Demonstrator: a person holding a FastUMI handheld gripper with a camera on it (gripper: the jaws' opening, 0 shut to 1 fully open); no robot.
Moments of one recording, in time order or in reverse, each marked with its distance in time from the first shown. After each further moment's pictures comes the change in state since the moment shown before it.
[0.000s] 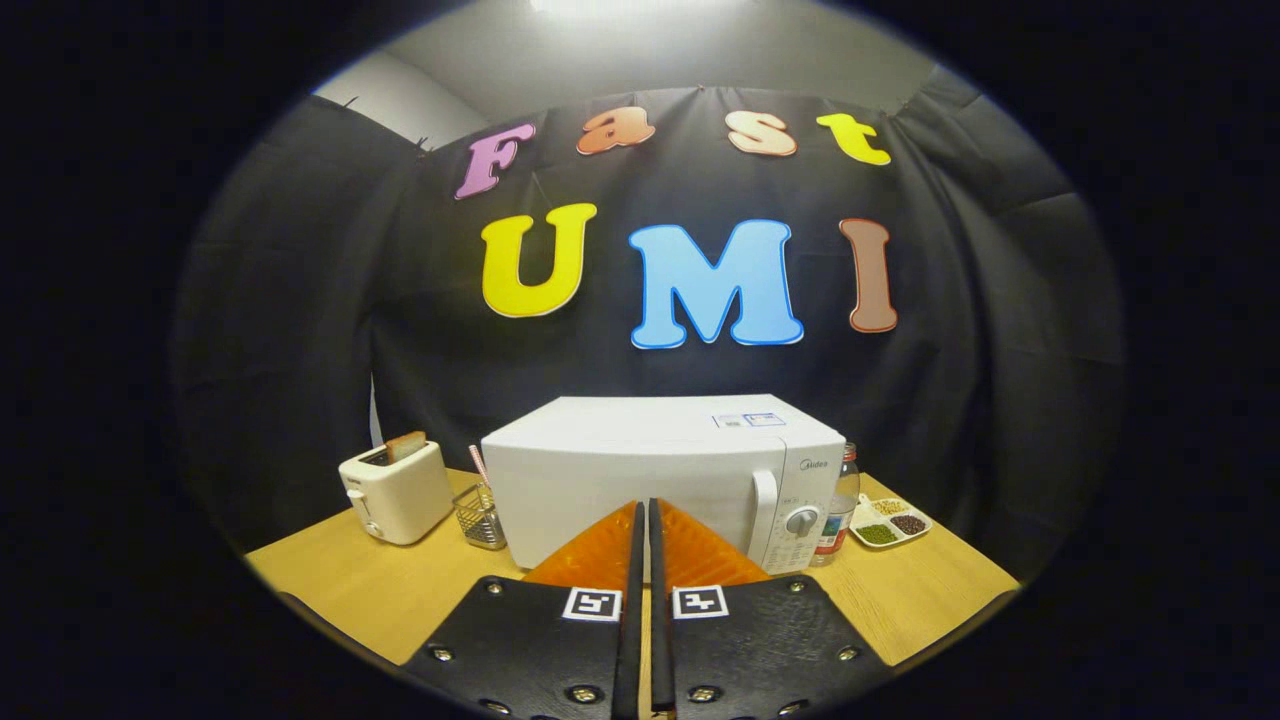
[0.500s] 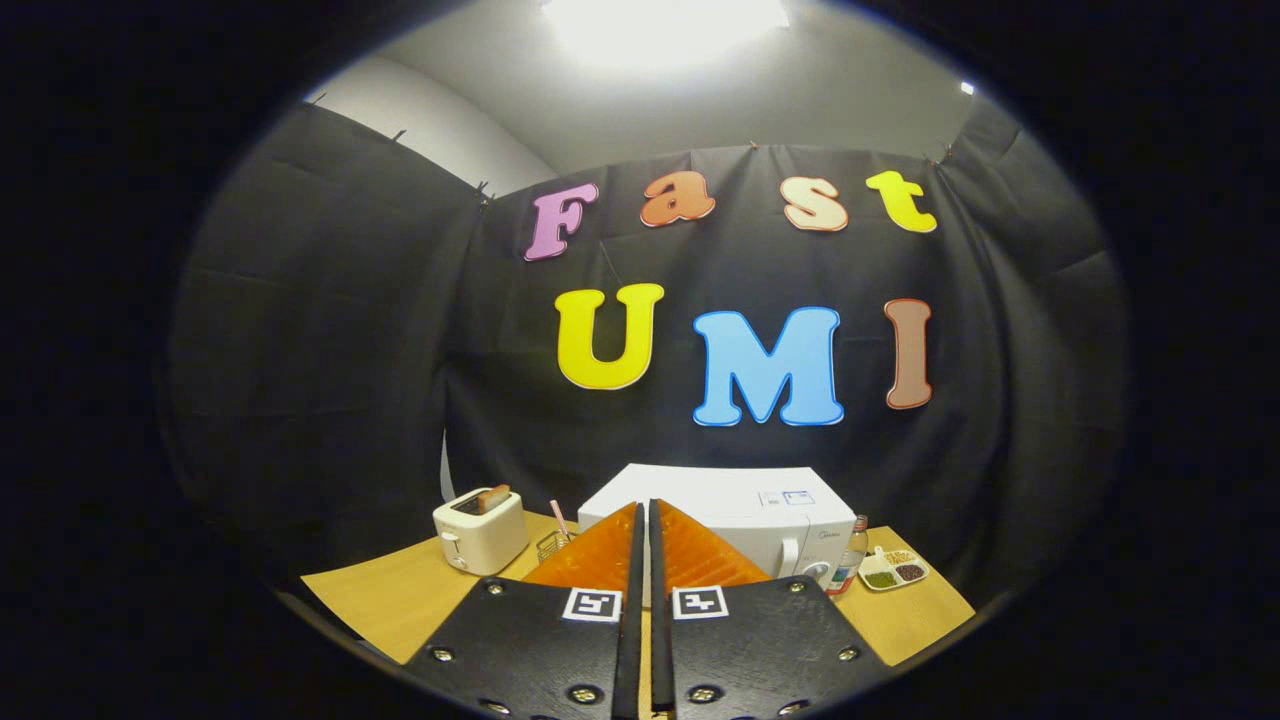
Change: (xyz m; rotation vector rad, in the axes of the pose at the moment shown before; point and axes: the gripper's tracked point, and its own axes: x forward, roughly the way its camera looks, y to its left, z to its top) arm -0.086 0.054 0.115 -0.044 -0.106 0.160
